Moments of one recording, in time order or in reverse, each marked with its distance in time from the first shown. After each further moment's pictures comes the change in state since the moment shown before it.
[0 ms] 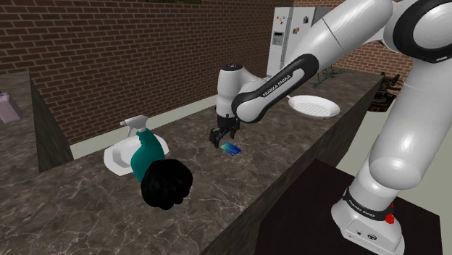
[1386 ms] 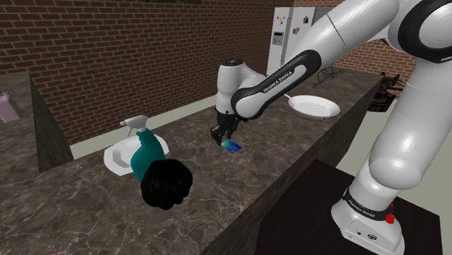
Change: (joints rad) arm -0.001 -0.023 0.002 0.014 0.017 -0.033 -0.014
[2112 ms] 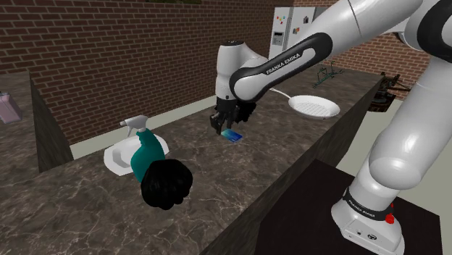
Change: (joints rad) arm 0.001 -0.082 0.000 0.064 0.053 -0.139 -0.044
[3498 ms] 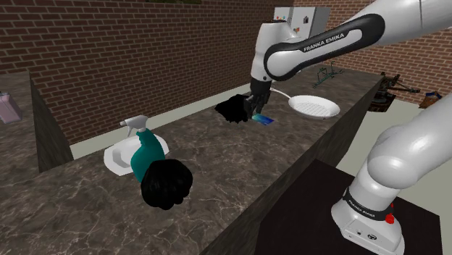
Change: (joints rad) arm -0.055 -0.335 -0.158 -0.204 0.099 -0.113 -0.278
